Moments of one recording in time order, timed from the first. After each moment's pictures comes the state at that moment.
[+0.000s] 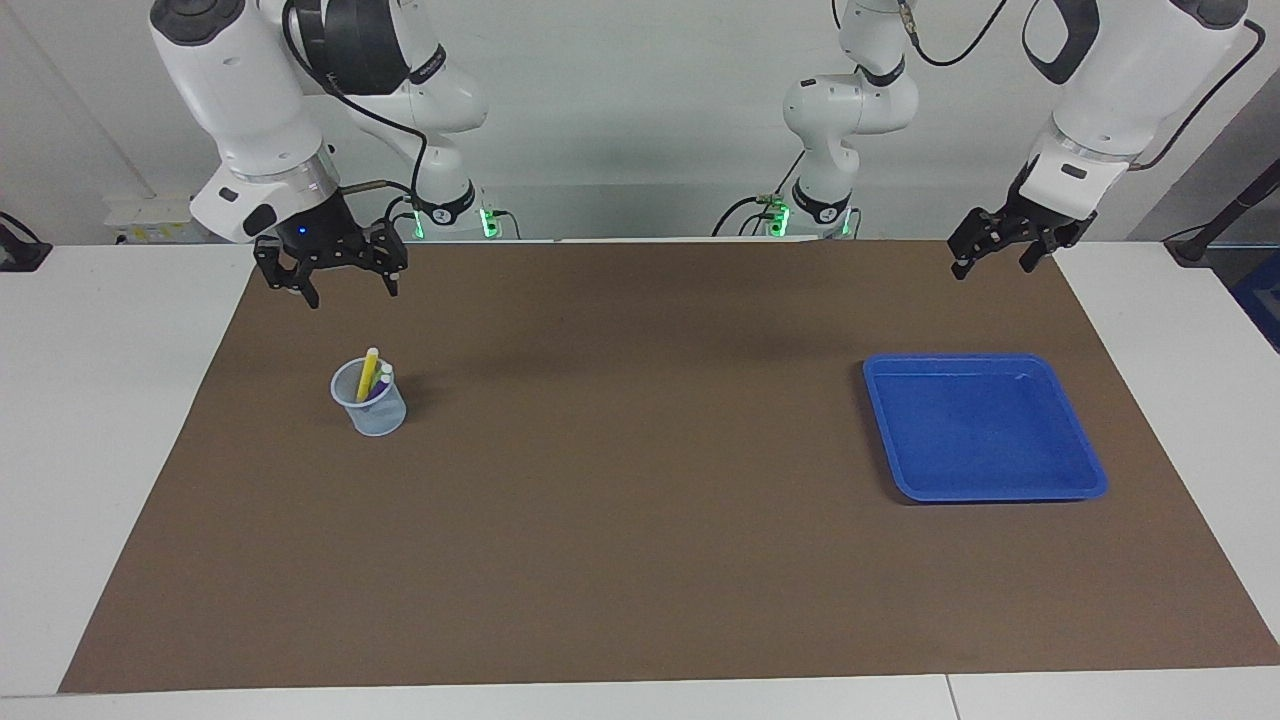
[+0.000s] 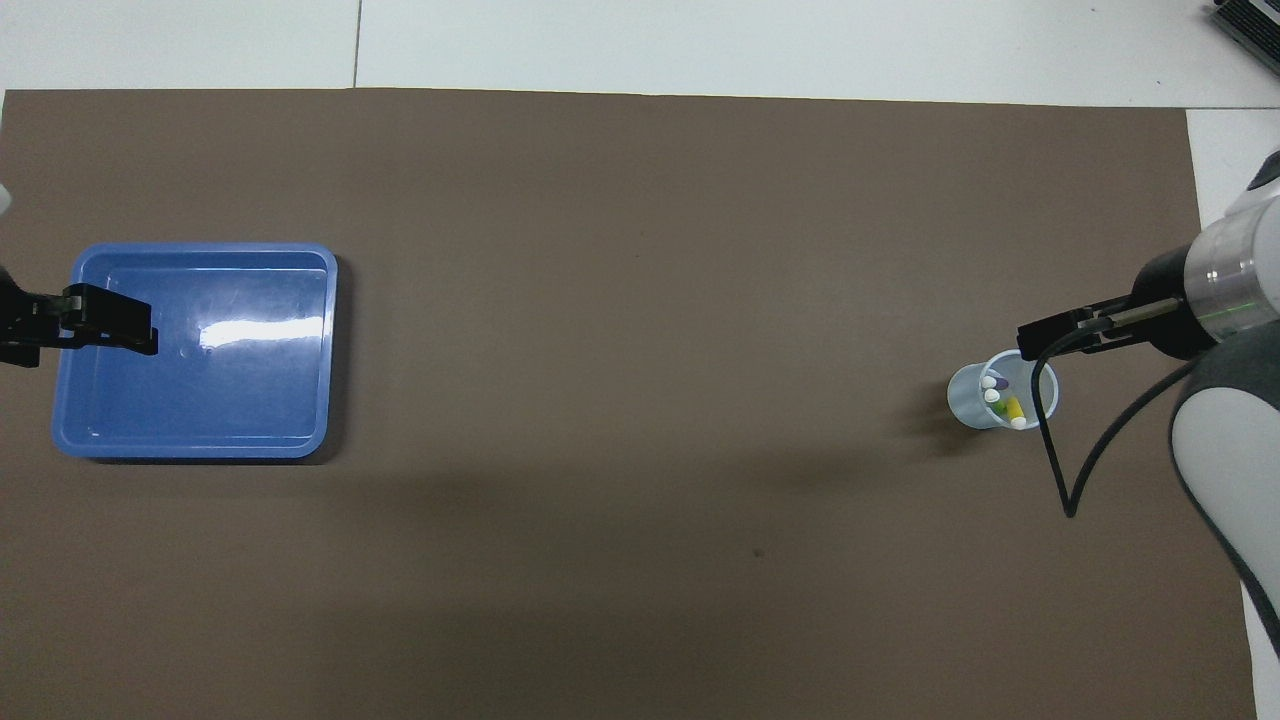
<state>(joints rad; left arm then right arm) -0.02 -0.04 -0.02 -1.64 0.00 1.56 -0.09 0.05 -0.03 0.02 -1.70 0.00 1.68 -0.11</state>
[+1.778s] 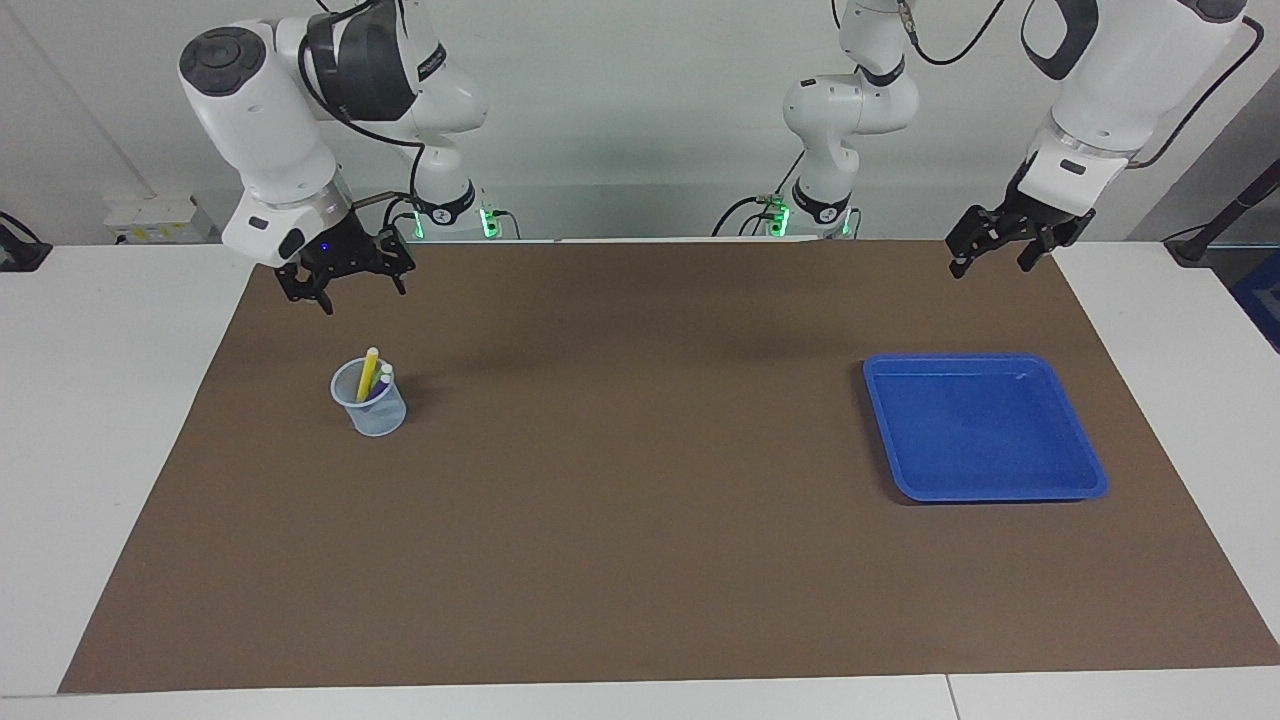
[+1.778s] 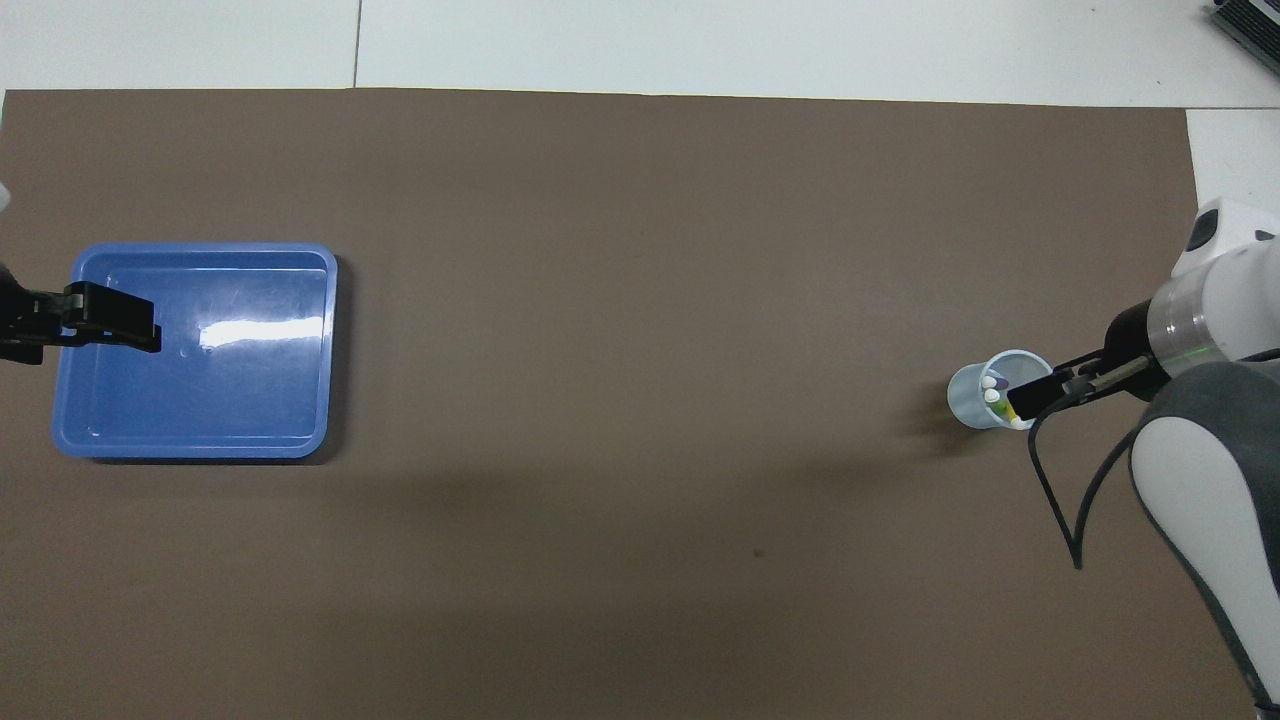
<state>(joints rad) -0.02 -0.04 -0.03 -1.64 -0.01 1.57 -0.09 0.01 -0.08 0.02 -1.89 0.00 1.72 -0.35</state>
